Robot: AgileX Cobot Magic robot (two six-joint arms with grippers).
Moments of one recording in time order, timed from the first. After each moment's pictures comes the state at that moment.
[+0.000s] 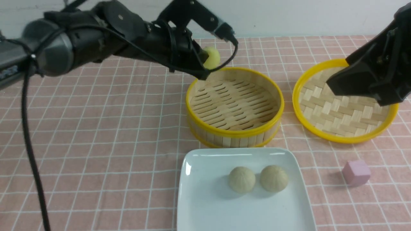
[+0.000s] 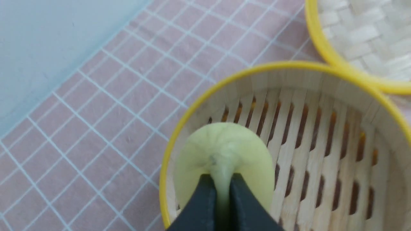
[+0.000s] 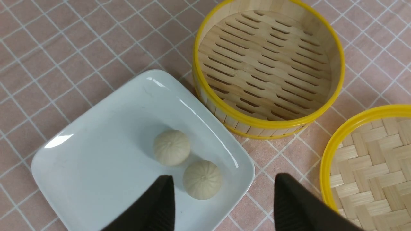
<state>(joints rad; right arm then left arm) 0.47 1.20 -1.38 0.23 1.05 -0.38 -0.39 1.77 -1.48 -0.70 0.44 1.07</state>
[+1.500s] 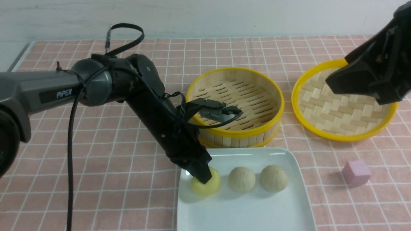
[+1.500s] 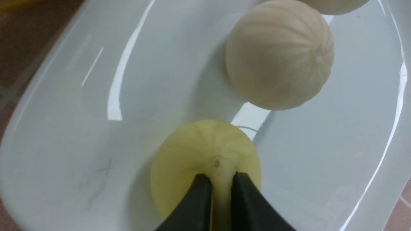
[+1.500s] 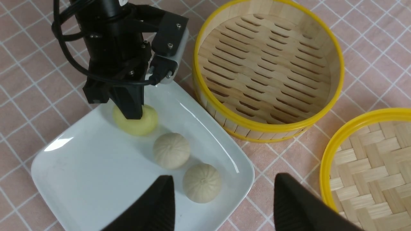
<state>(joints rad) 0.47 1.20 -1.38 0.24 1.04 -0.38 -0.41 2.00 -1.38 -0.62 1.07 0.76</state>
